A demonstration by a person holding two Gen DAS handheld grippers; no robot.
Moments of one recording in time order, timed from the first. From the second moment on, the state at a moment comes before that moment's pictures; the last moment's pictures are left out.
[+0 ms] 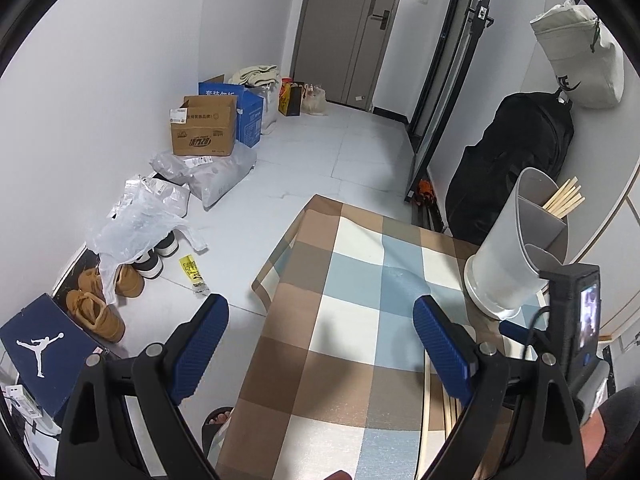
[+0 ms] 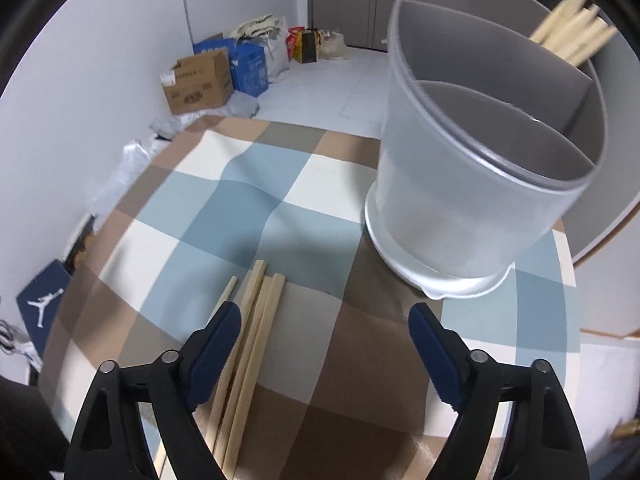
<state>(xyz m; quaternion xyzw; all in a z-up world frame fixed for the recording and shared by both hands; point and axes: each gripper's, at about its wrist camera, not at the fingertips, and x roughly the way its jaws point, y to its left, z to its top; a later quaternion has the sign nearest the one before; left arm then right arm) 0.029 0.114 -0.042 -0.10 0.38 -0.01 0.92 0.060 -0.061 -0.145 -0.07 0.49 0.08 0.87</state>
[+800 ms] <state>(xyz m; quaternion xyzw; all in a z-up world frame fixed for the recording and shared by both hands) 0.031 0.119 -0.045 -0.11 0.40 -0.01 0.91 0.074 -0.049 -0.151 -0.07 0.50 0.06 0.86</state>
